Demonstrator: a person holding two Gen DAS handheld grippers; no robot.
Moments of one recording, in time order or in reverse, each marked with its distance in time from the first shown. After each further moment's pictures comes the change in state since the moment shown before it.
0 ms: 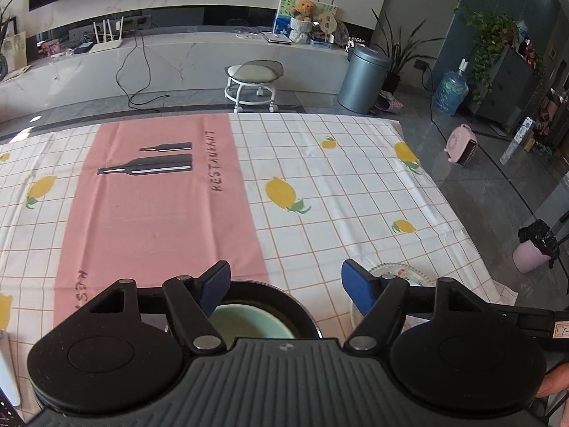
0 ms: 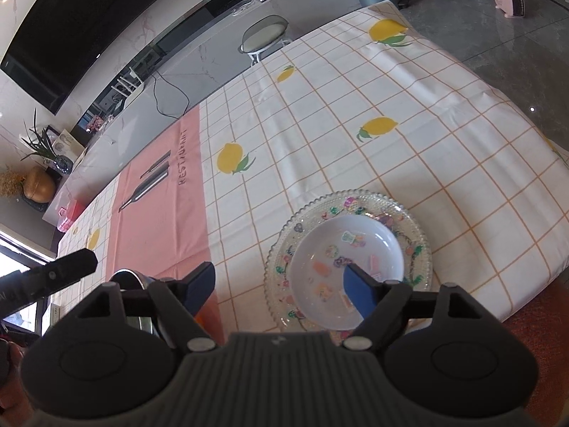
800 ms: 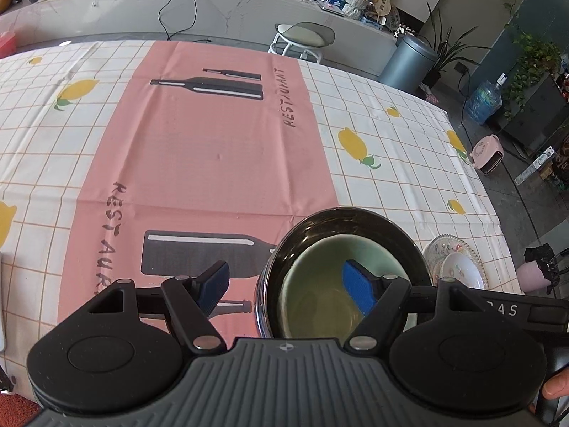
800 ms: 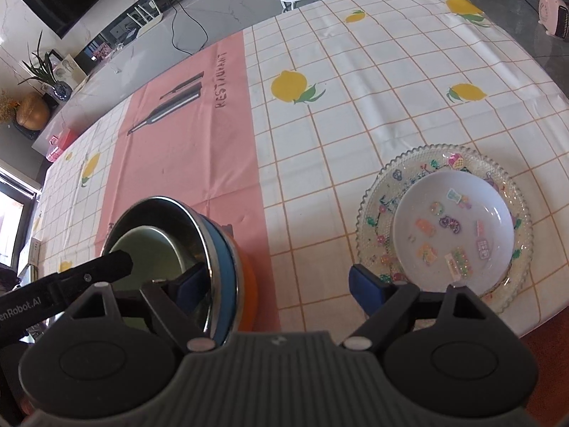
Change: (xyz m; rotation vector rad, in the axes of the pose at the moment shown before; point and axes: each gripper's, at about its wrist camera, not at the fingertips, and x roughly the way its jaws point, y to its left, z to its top) left arm 0.032 0.090 -0.049 -0.187 0.117 -0.010; right arm 0.065 0.080 -0.030 -0.156 0.161 -0.062
